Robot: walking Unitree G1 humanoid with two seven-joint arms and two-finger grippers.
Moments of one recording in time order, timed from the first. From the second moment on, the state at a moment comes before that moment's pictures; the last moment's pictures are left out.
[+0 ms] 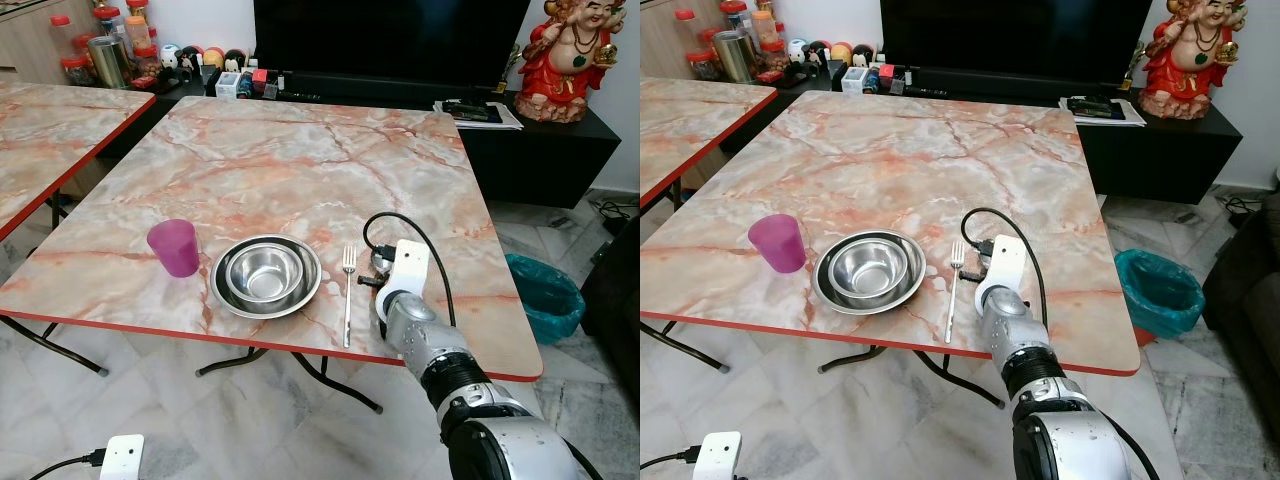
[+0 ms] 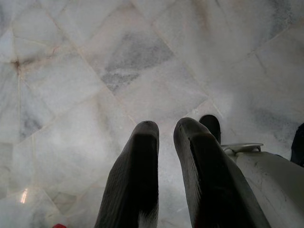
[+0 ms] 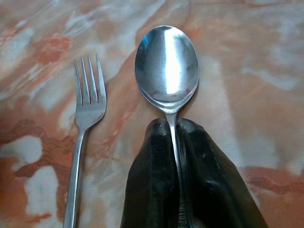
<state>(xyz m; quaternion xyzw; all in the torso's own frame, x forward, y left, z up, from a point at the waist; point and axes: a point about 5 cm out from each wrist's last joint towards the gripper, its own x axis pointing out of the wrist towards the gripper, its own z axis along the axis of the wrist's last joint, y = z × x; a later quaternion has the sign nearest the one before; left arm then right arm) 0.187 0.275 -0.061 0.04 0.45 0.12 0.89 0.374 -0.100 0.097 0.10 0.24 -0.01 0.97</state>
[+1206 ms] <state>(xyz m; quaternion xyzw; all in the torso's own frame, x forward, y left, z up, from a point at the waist) 0.187 0.275 -0.061 0.05 0.45 0.12 0.88 0.377 -0.095 0.101 0.10 0.23 -0.01 0.97</state>
